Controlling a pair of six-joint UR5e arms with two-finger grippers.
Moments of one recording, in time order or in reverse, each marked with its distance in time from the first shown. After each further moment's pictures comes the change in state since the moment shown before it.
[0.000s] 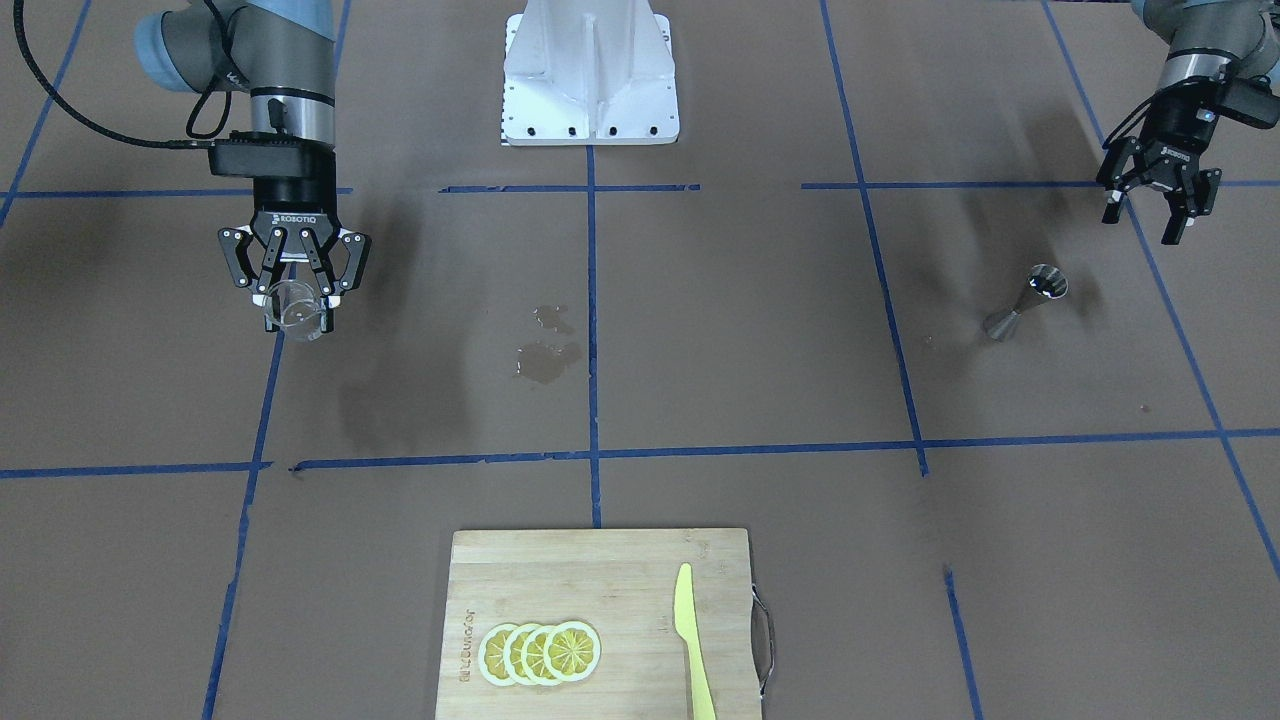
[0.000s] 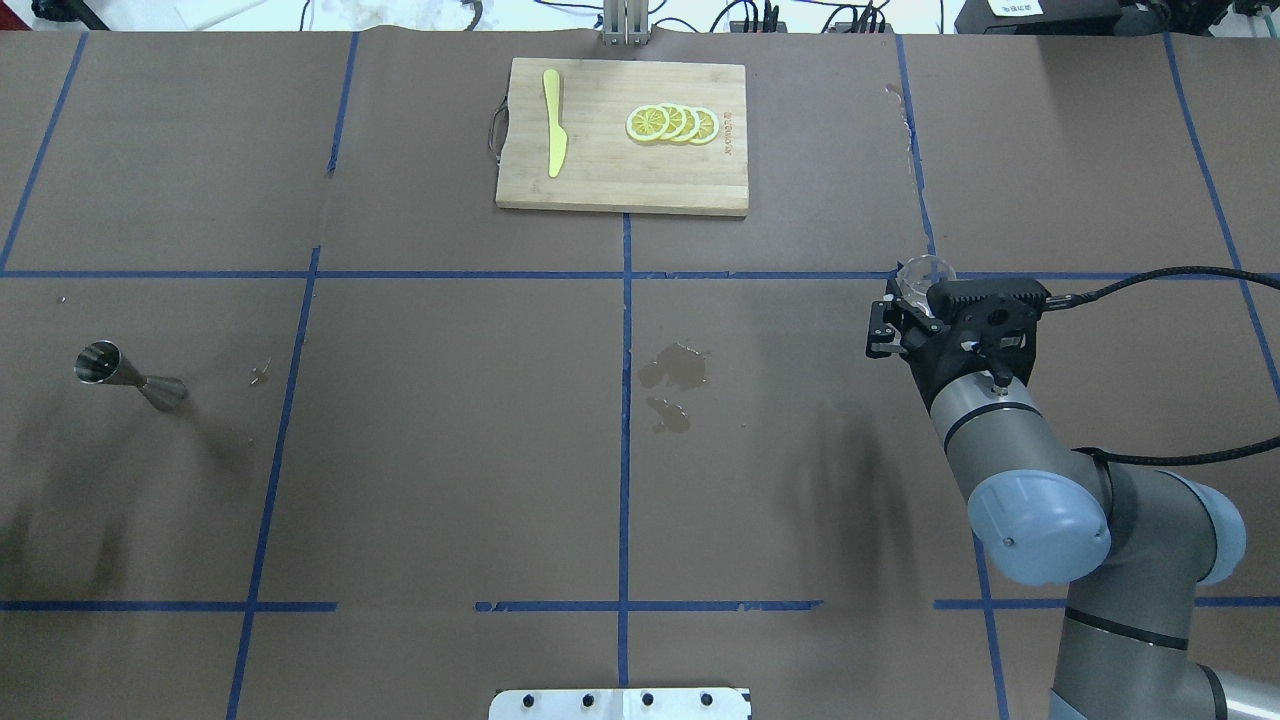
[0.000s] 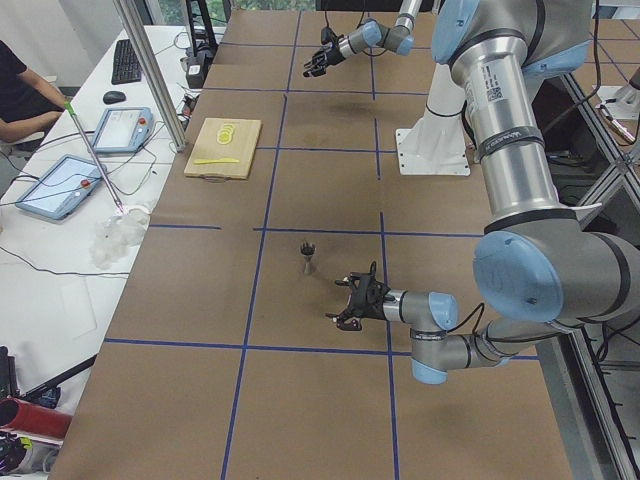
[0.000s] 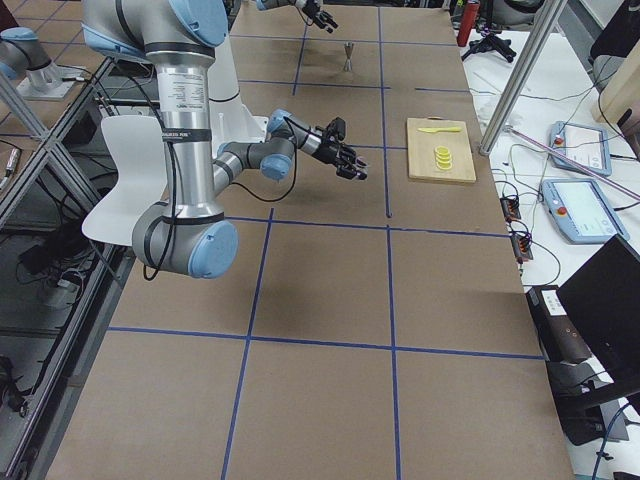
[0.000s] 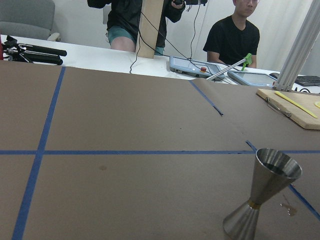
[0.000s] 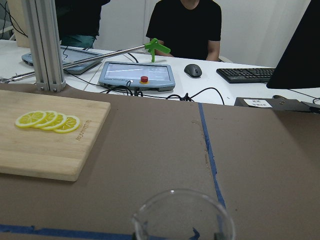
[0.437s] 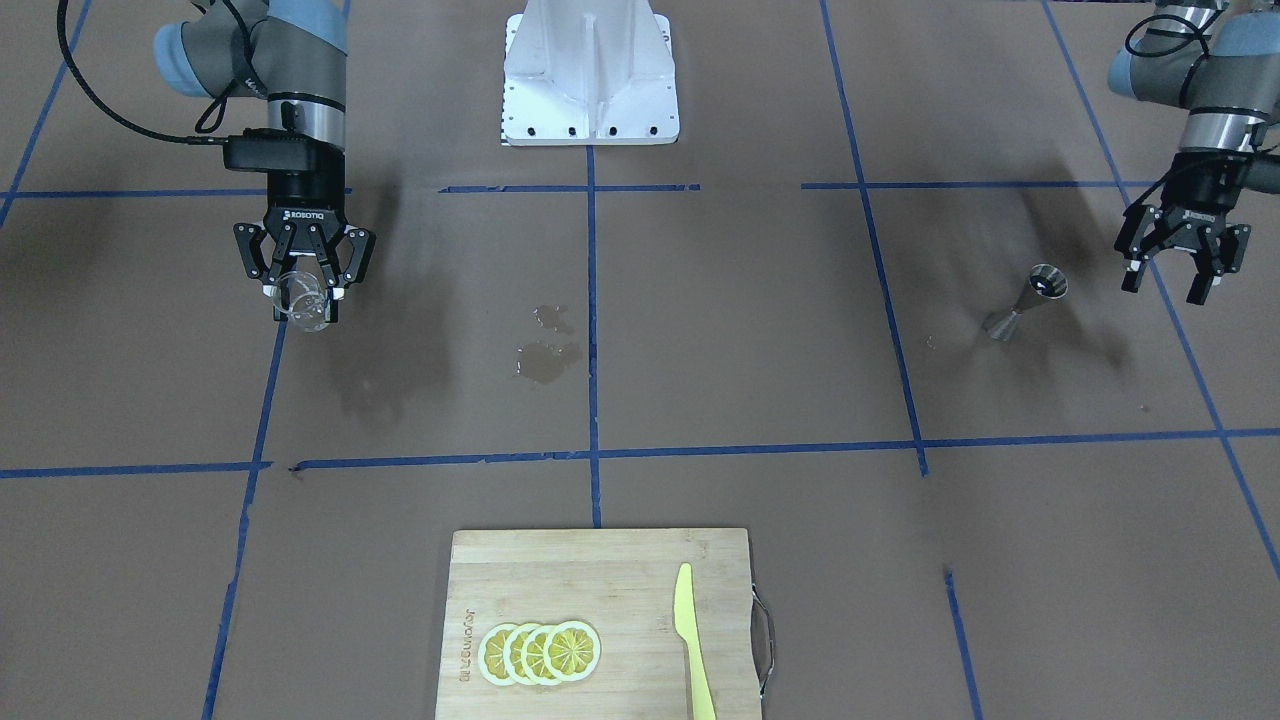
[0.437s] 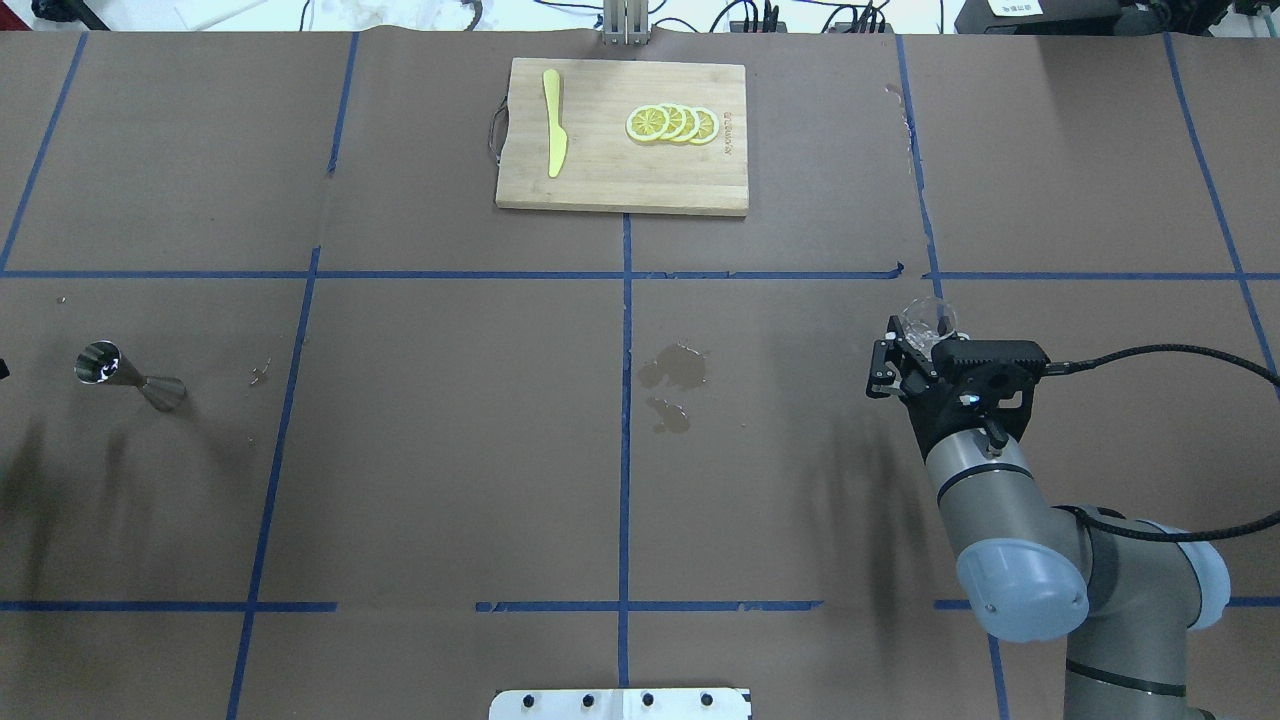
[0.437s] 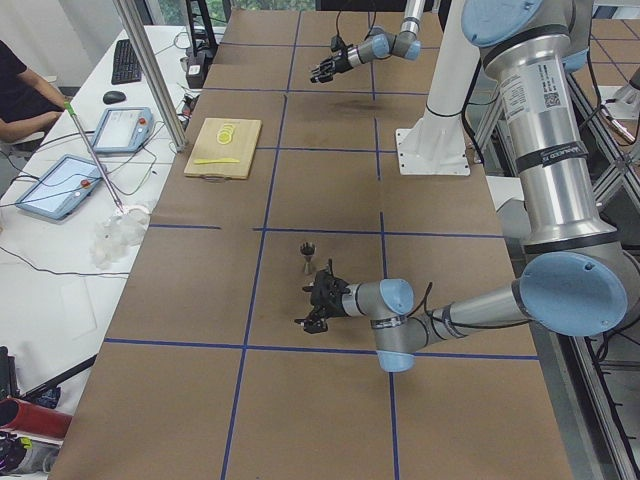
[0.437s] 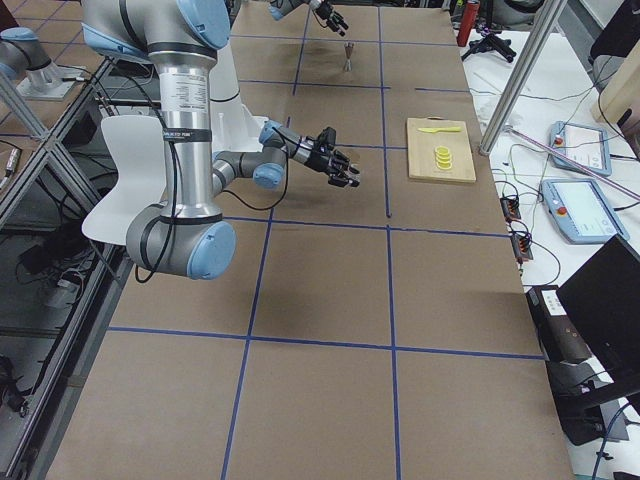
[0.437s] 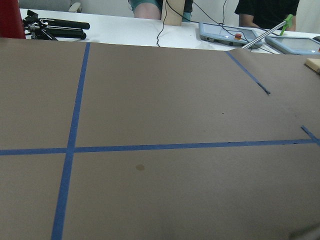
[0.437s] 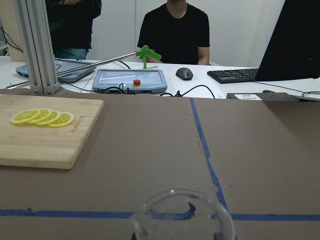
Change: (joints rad) left arm -0.494 -0.191 -0.016 0.351 -0.542 0.138; right arm -0.111 -0.036 -0.056 0.029 -0.156 0.134
